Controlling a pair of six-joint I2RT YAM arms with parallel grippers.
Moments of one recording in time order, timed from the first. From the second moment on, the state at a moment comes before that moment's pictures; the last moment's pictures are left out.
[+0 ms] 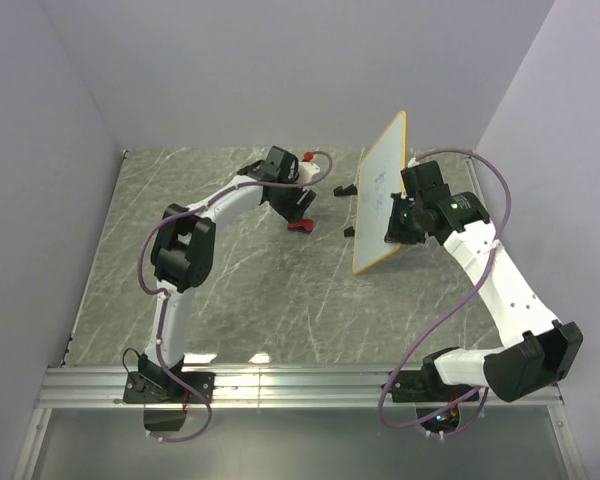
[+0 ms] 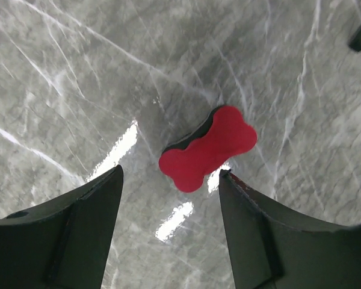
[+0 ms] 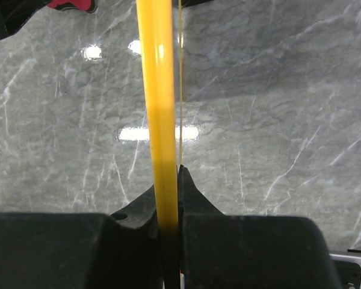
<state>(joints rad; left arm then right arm) -0.51 2.19 1.82 -0.54 0.19 0.27 0.33 1.29 1.34 -1.04 0.04 0.47</state>
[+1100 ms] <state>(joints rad) -0.54 2.37 1.96 -0.58 0.17 0.27 0.33 1.39 1.43 -1.05 0.05 0.46</state>
